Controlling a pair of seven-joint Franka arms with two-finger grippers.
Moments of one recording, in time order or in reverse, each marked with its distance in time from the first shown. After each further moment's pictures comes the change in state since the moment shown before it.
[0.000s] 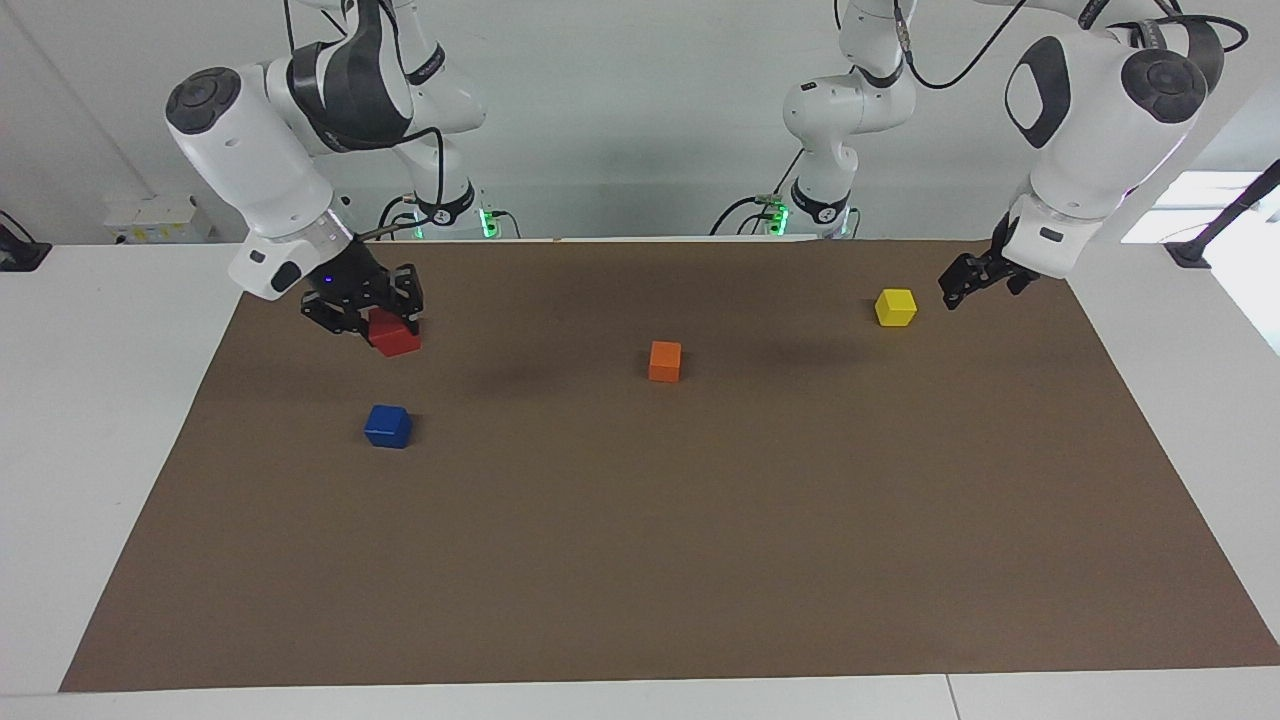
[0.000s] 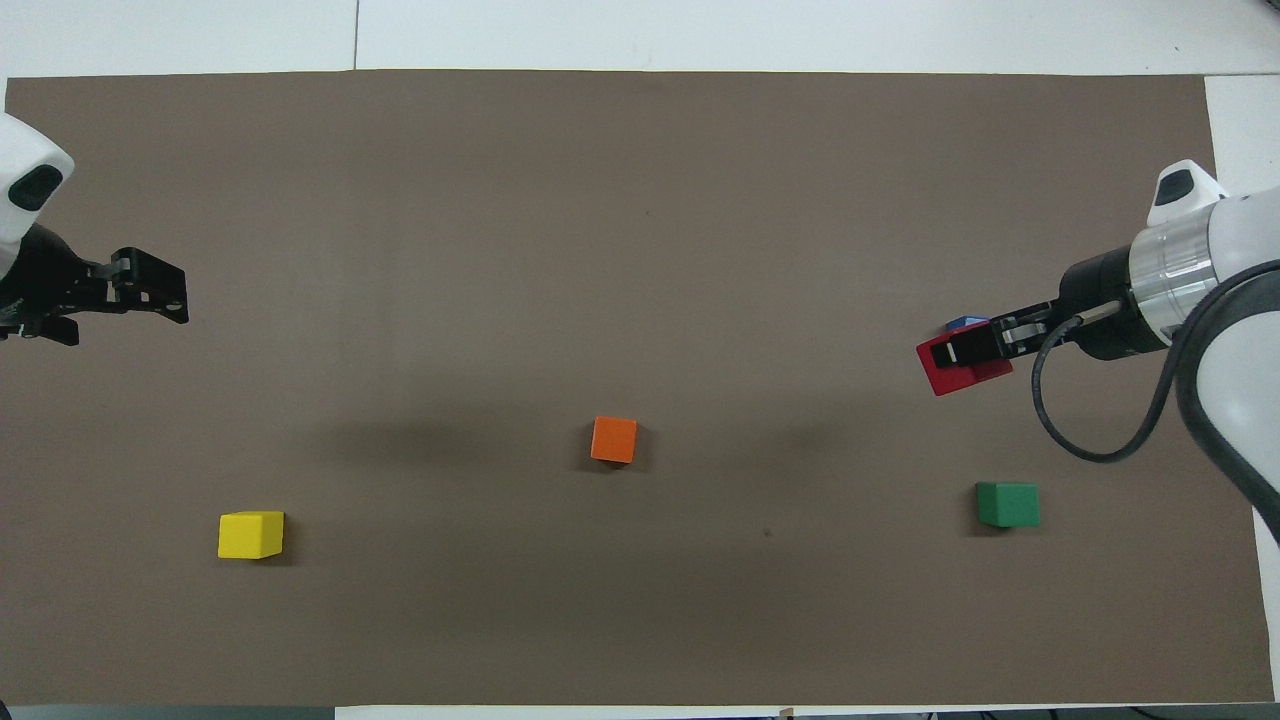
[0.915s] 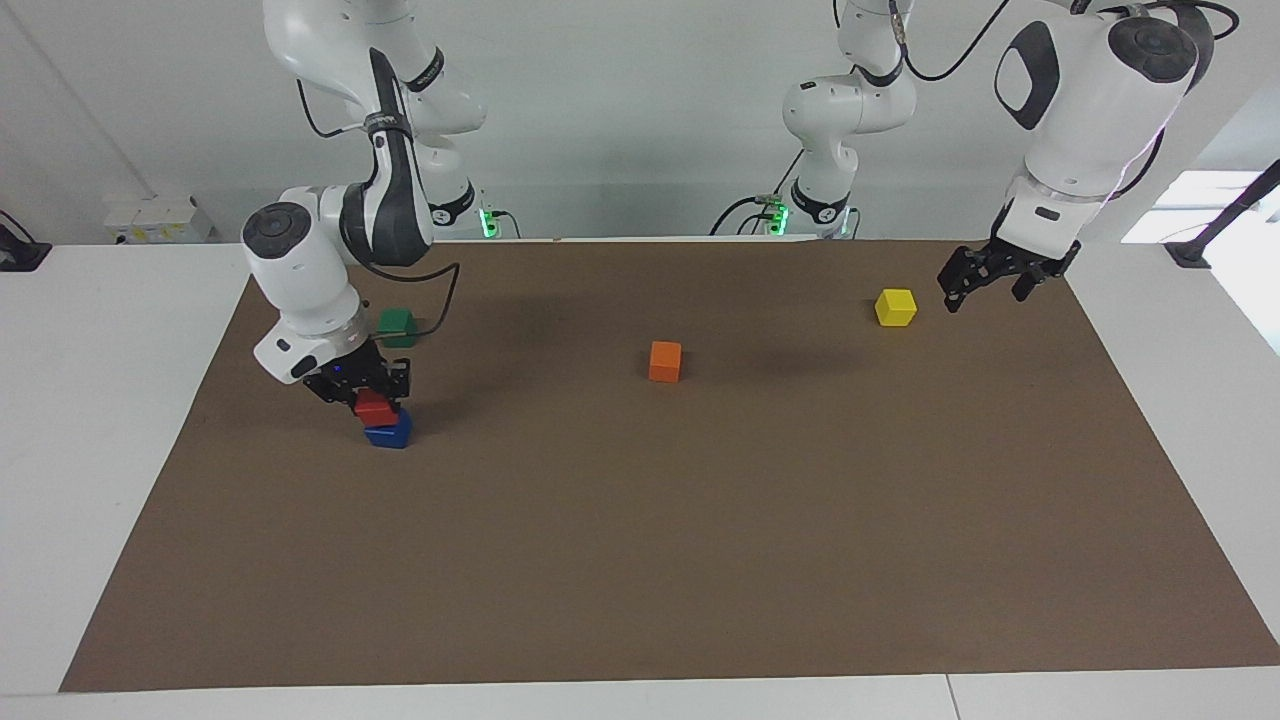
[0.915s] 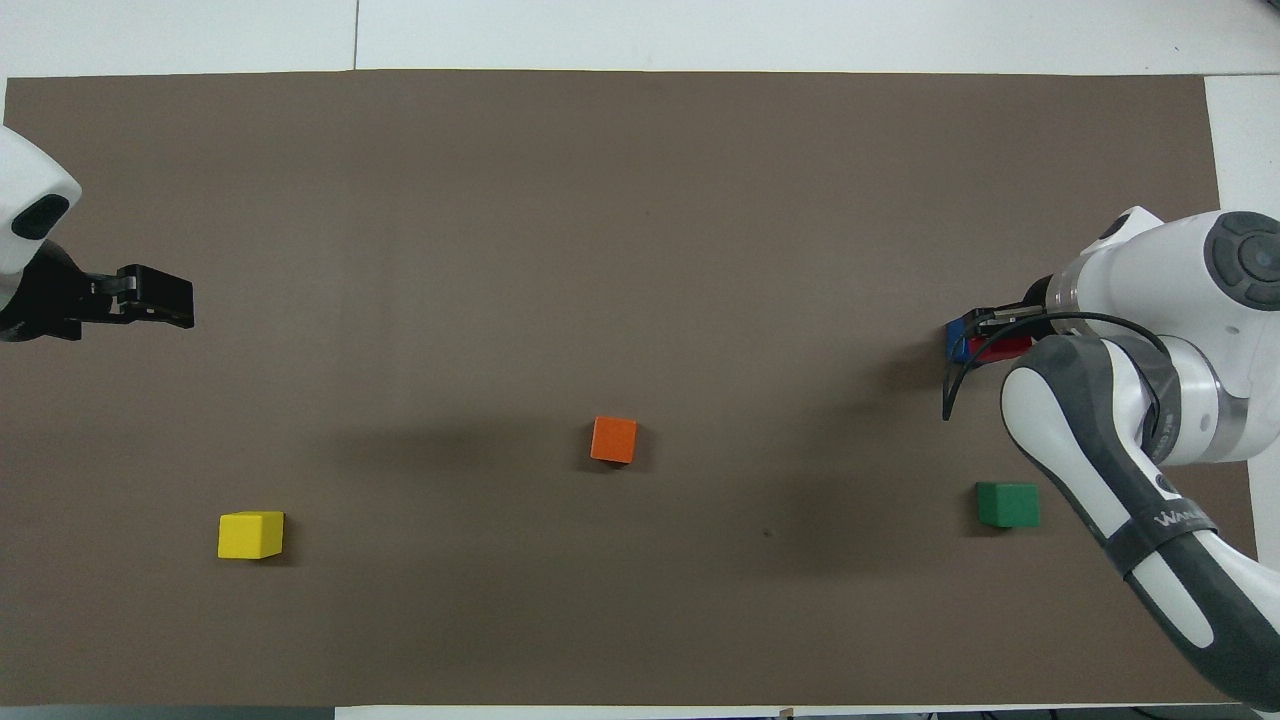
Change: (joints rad) left arm -0.035 -0.013 0.023 0.001 -0.006 0.102 0.059; right arm -0.048 0.135 -0.003 -0.227 -0.119 0.398 0.086
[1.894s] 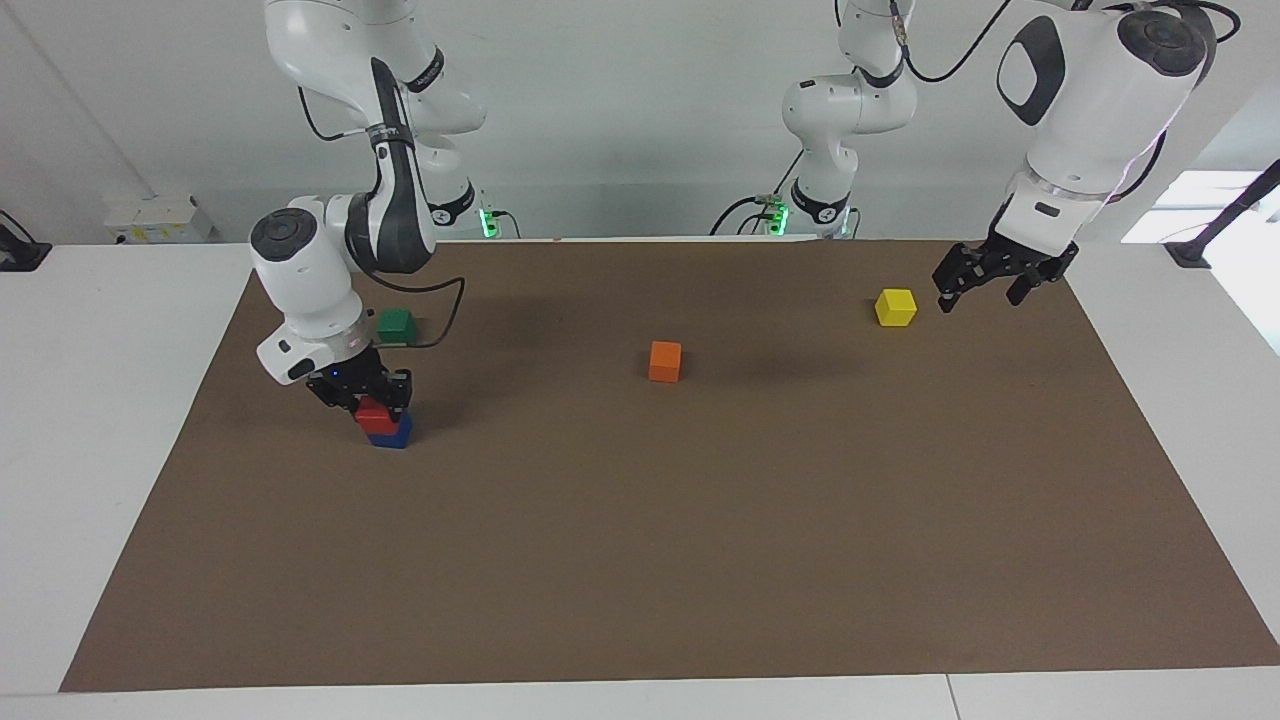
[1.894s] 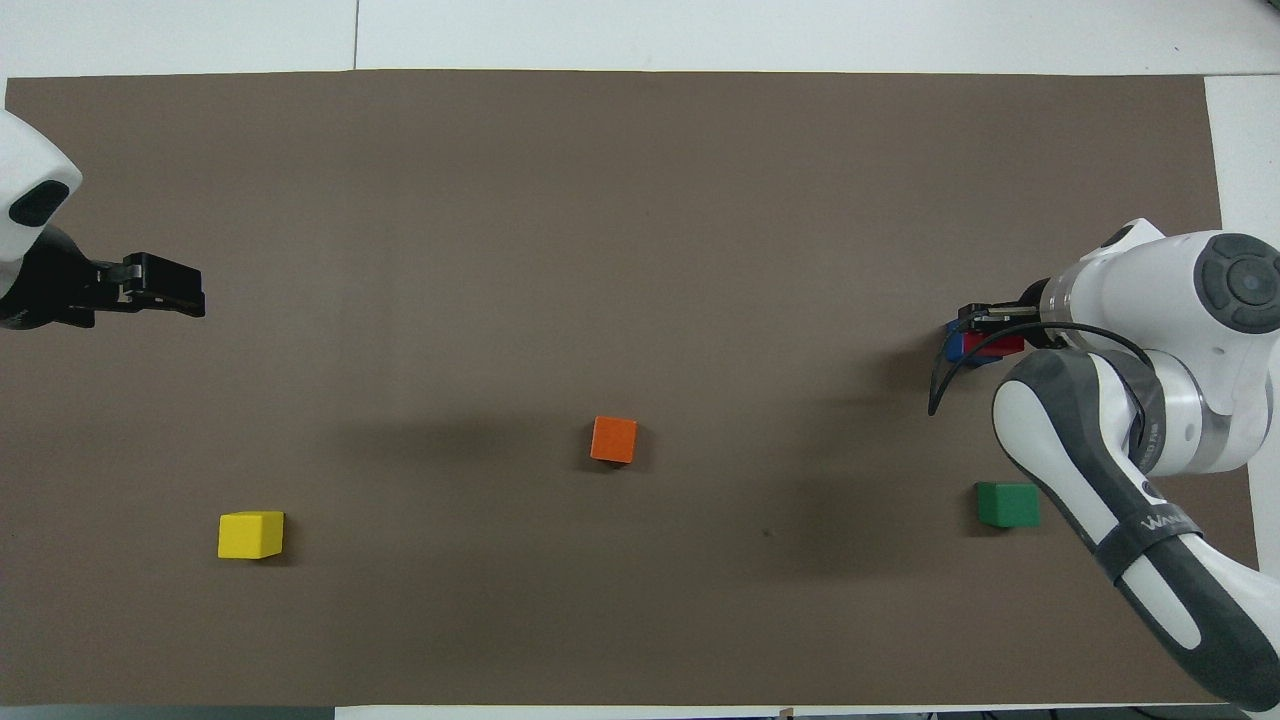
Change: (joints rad) left arm -0.037 0.017 0.030 0.035 -0.039 -0.004 0.015; right arm -0.002 -0.004 0.002 -0.055 0.000 0.093 0.094
